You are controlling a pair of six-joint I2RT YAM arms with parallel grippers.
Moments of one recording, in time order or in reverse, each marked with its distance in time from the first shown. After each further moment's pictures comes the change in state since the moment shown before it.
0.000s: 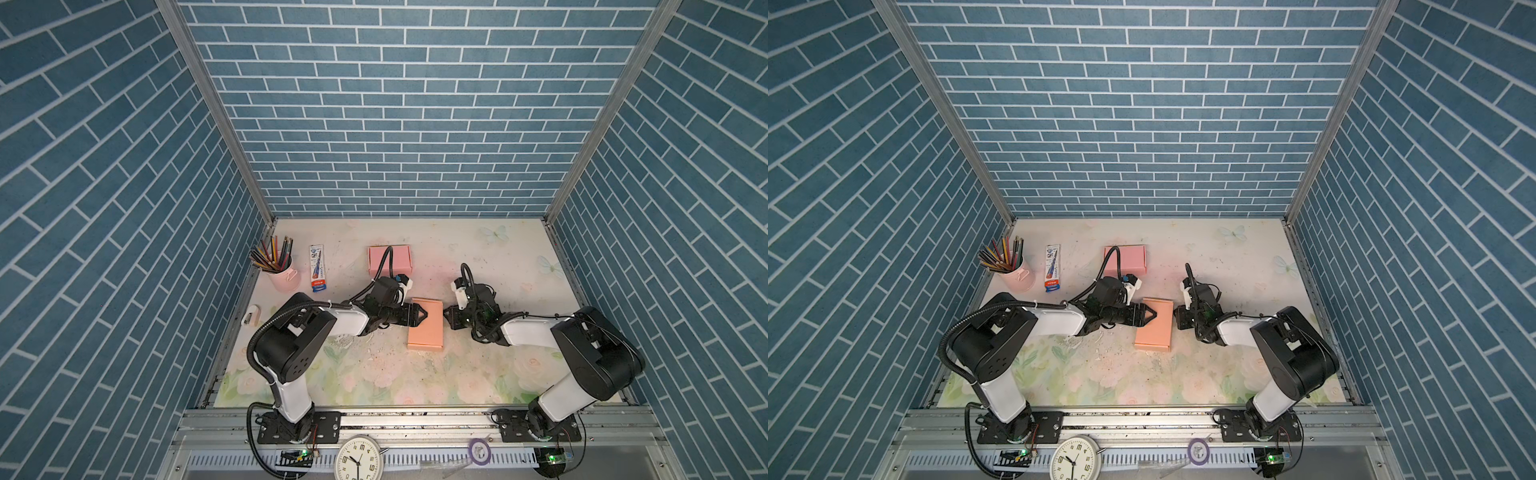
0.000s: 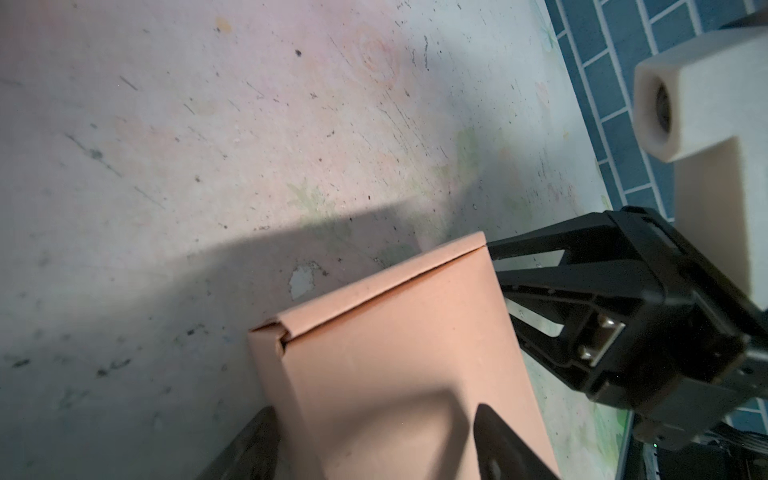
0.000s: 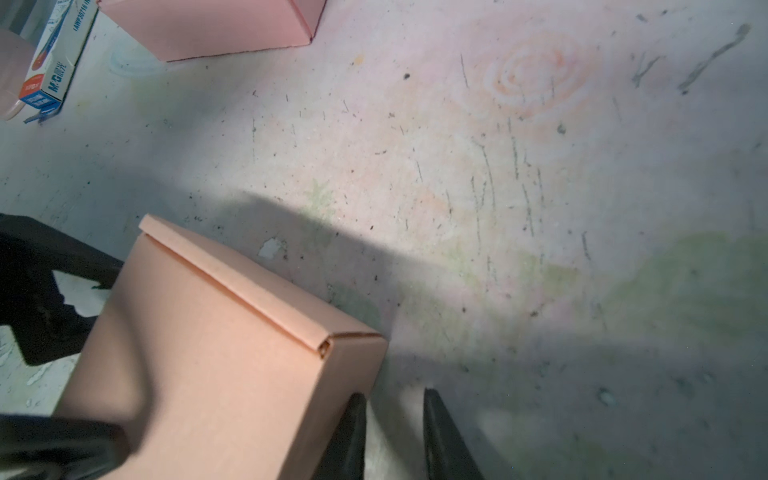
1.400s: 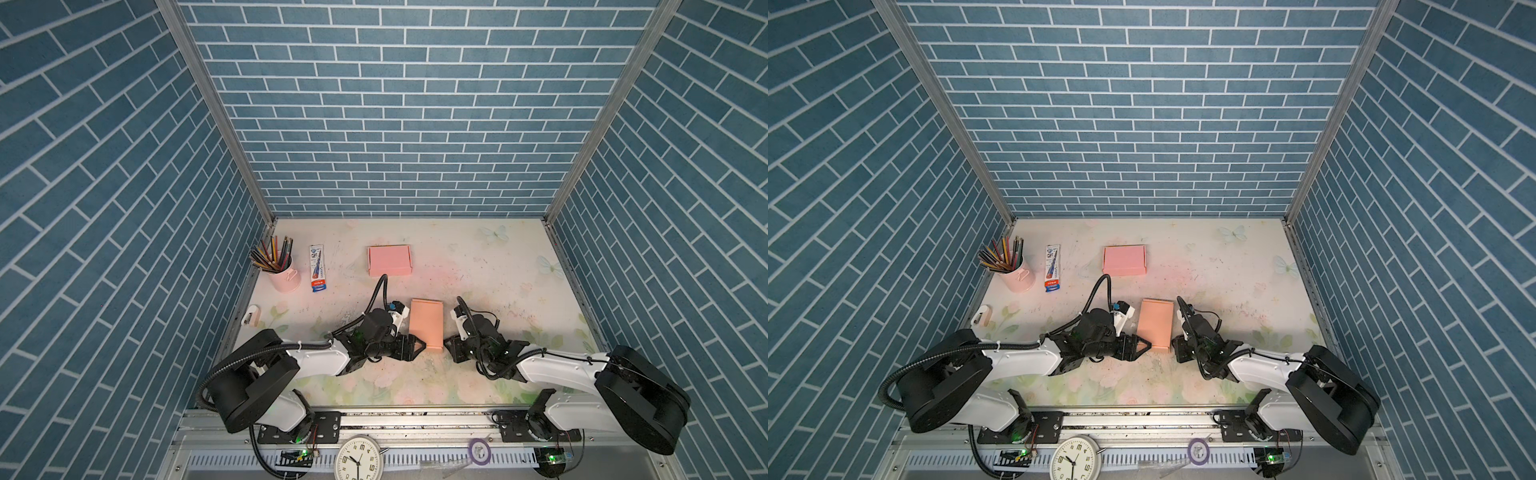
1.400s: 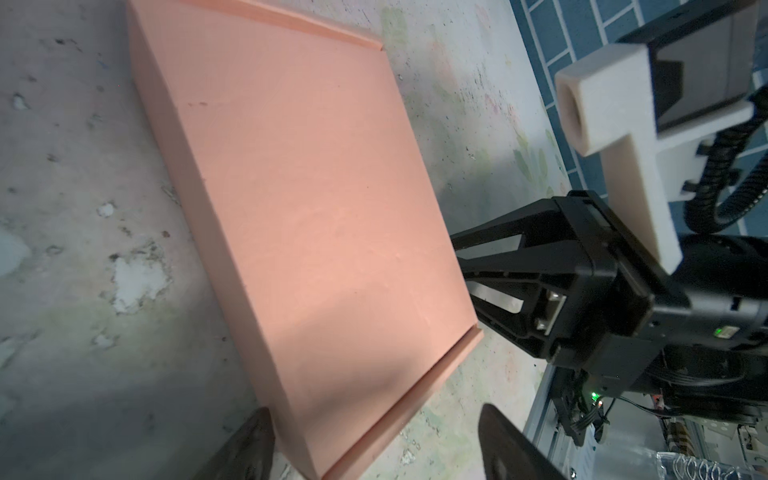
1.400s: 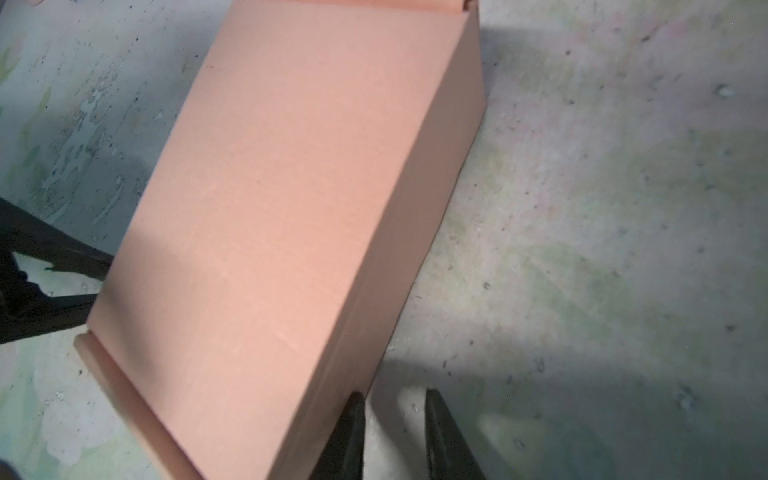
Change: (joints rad) left arm -0.184 -0.325 -0.317 0.062 -0.085 -0.135; right arm 0.261 -0.308 -0.210 -0.143 0.135 0.176
